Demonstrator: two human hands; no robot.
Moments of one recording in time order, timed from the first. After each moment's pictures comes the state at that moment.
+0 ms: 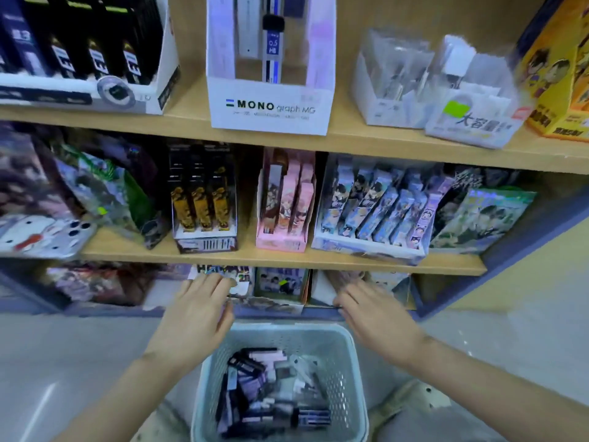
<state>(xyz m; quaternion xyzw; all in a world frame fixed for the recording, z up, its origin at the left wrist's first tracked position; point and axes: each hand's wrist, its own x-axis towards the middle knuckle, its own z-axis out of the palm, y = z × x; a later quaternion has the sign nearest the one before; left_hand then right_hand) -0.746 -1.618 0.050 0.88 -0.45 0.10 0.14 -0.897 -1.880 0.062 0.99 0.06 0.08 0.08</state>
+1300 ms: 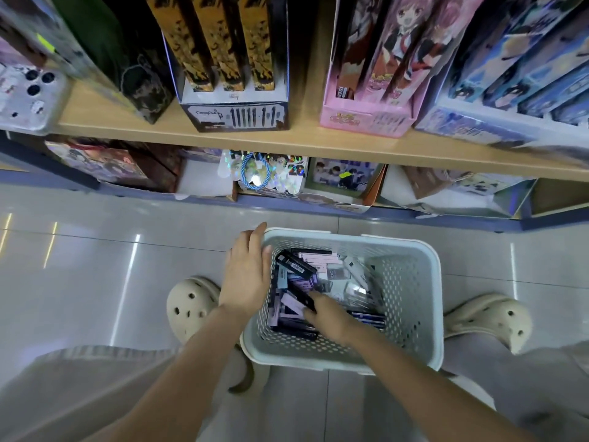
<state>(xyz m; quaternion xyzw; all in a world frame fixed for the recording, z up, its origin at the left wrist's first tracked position) -0.769 -1.605 -0.123 0.93 -0.20 -0.15 0.29 -0.878 -1.739 -0.161 0.77 -0.21 -0.39 -0.46</state>
